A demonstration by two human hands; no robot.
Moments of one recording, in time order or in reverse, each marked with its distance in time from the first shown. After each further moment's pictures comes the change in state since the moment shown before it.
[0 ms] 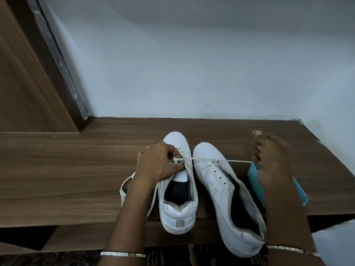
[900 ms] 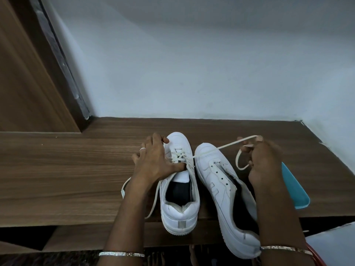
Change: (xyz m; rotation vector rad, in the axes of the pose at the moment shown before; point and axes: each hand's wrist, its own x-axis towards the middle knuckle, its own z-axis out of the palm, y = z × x) left_hand -0.001 -0.007 0.001 -0.093 0.037 -0.096; right_hand -0.009 0.007 0.020 -0.031 0.077 0.046
